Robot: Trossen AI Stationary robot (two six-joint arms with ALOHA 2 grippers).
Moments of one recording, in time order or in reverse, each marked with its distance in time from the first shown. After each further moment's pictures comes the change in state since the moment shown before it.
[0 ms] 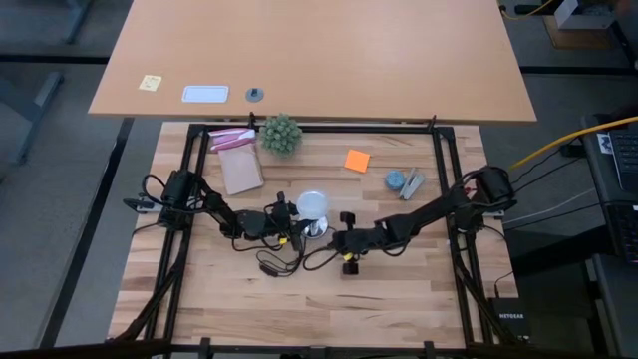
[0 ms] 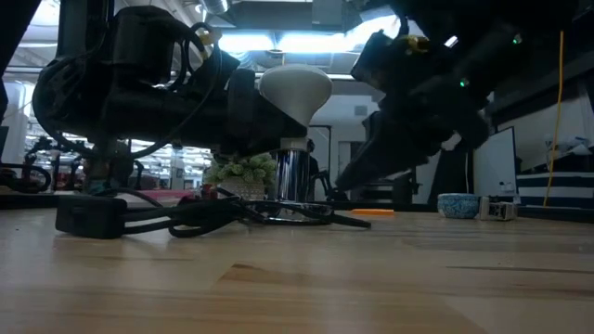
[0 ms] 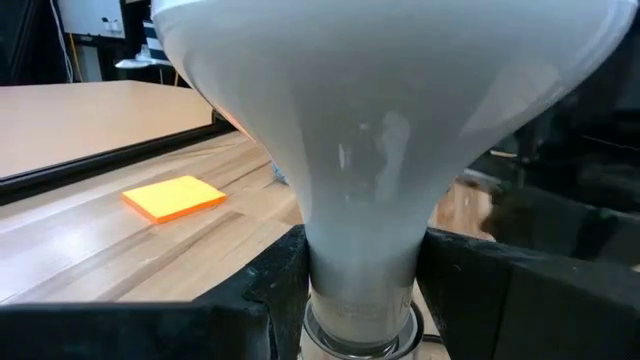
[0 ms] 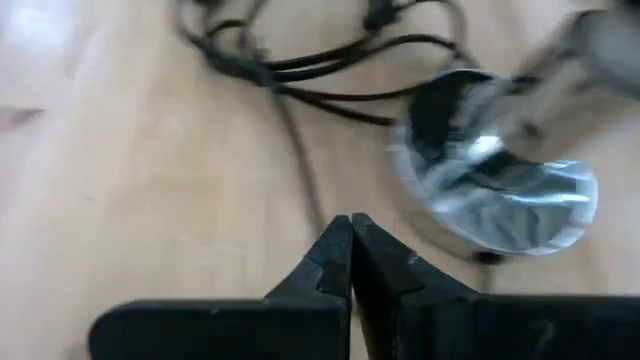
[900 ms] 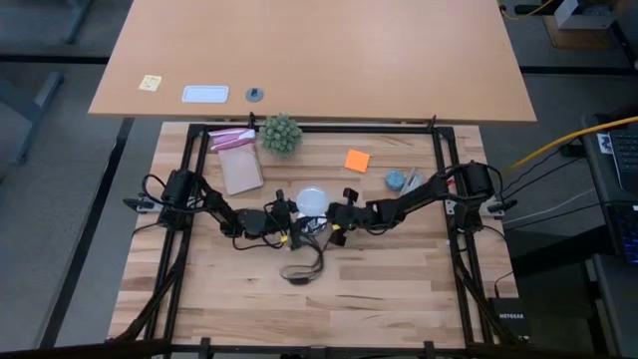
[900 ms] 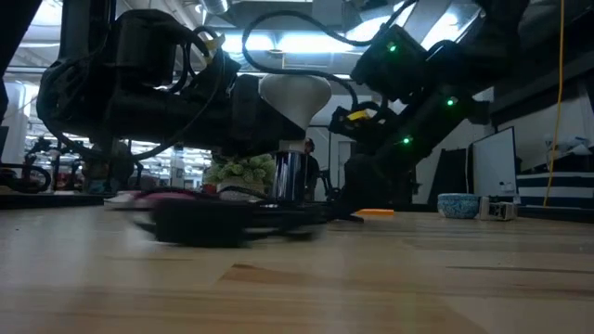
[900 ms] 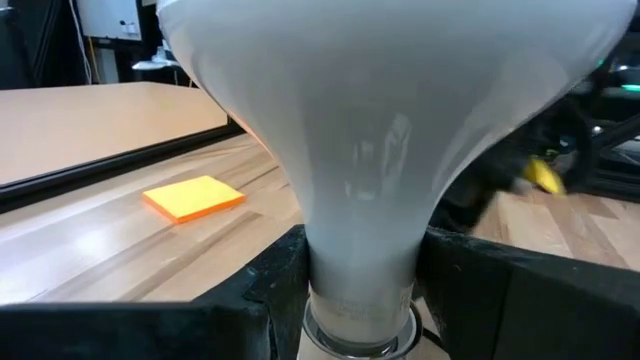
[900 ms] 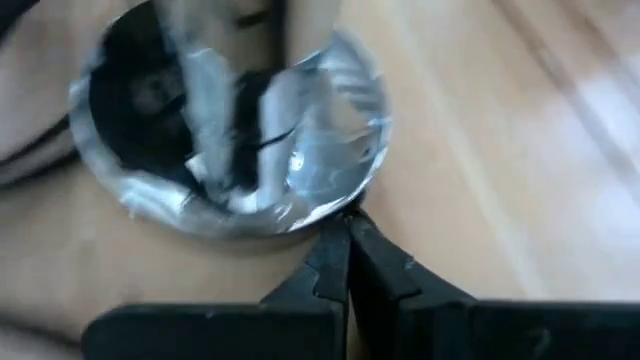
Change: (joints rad) left arm 0.002 0.000 -0.001 -0.002 -0.008 0.003; right arm -0.213 0.123 0.000 0.057 0.120 0.054
